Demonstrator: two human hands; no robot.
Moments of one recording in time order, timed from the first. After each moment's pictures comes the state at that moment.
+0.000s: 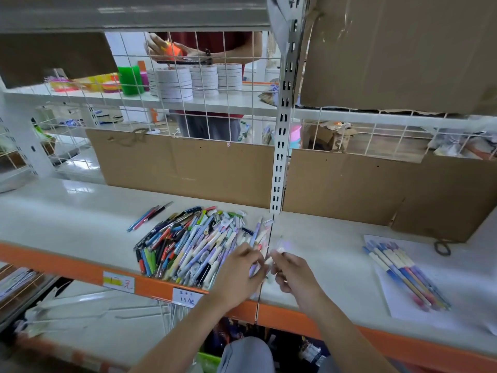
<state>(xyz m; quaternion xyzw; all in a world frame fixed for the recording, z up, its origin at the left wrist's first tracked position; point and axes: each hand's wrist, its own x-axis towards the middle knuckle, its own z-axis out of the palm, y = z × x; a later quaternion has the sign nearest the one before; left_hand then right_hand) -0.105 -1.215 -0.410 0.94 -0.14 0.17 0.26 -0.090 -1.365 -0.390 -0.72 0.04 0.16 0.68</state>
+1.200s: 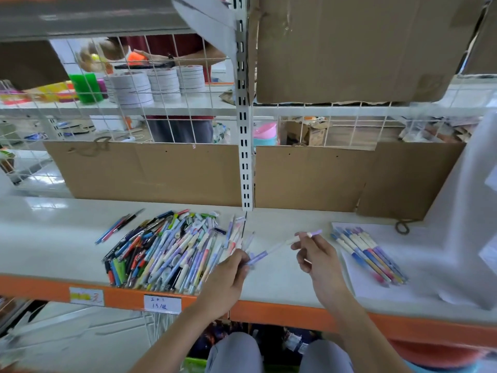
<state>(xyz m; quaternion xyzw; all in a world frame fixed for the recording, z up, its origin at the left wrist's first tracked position) -0.125 -1.249 -0.401 0.92 -0.16 0.08 0.35 -0.105 -1.445 -0.365 -0.60 0.07 -0.02 0.80</state>
